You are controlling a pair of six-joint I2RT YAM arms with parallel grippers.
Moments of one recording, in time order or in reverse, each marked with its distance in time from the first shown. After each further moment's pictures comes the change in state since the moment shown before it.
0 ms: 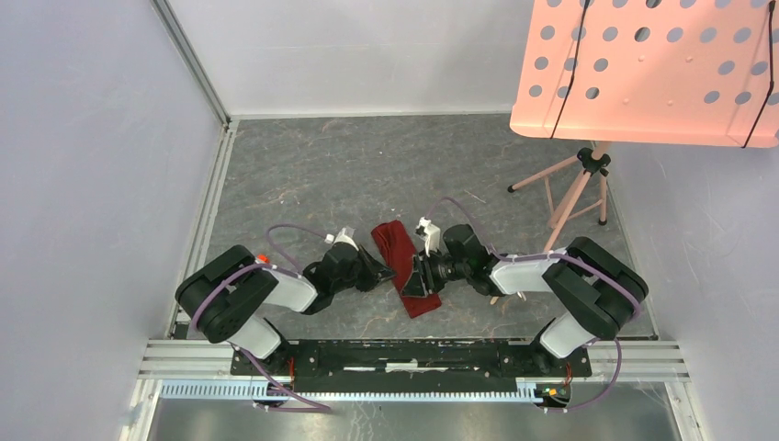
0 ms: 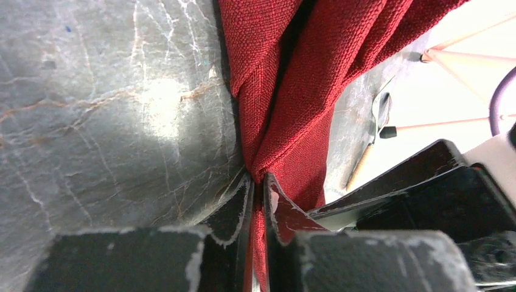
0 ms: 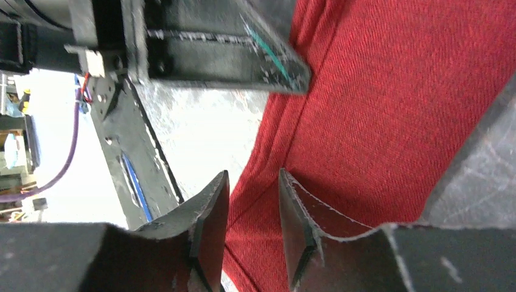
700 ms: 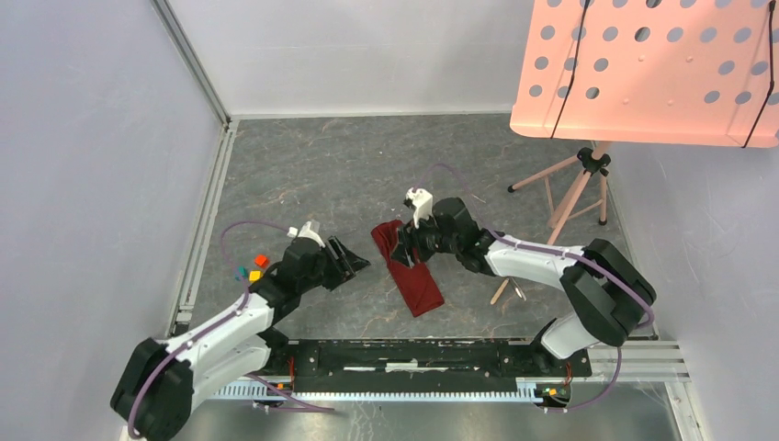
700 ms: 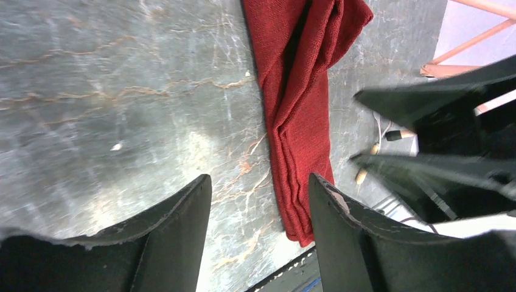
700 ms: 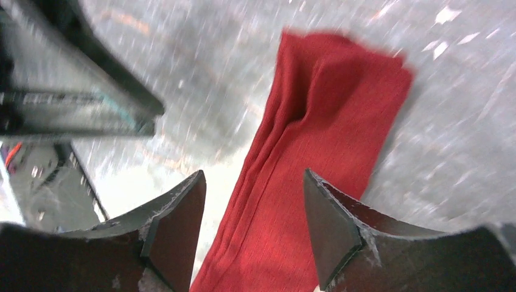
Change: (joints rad) left arm 0.163 -0.595 -0.017 -0.598 0.031 0.182; right arm 0.005 -0.061 0.204 -0.217 0.222 -0.248
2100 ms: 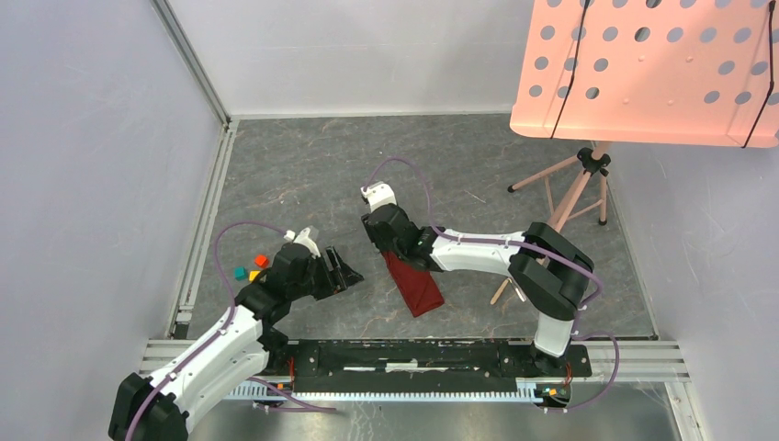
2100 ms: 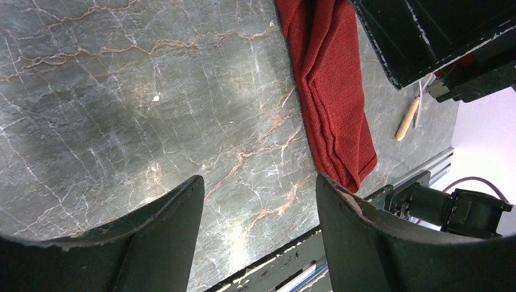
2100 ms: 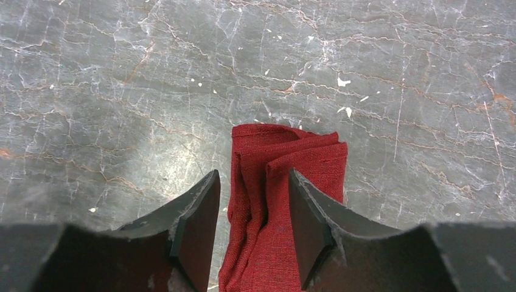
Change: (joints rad) left arm 0.061 -0.247 0.015 -0.330 0.079 0.210; right arm 0.242 0.308 0.411 -0.165 0.772 0.044
